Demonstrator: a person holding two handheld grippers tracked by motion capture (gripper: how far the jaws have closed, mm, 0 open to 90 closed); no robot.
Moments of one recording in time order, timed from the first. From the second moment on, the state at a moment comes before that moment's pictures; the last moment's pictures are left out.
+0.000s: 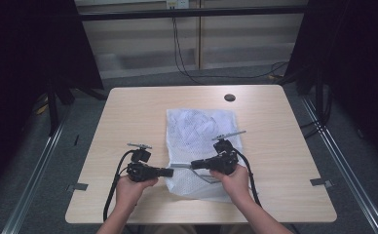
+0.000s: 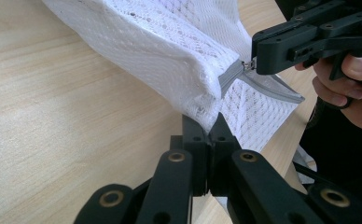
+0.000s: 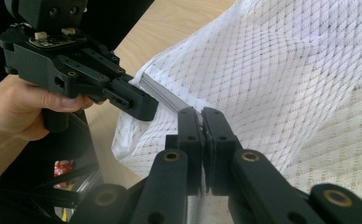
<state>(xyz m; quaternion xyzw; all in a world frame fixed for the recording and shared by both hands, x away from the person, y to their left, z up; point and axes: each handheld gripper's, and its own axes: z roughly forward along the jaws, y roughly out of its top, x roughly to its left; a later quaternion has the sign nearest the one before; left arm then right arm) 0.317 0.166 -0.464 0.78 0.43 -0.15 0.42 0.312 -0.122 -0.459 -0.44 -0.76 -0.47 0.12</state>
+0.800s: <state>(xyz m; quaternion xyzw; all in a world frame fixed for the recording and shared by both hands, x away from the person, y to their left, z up) 0.318 0.172 -0.464 0.77 0.44 -0.15 0.43 0.315 -0.137 -0.459 -0.45 -0.75 -0.47 0.12</state>
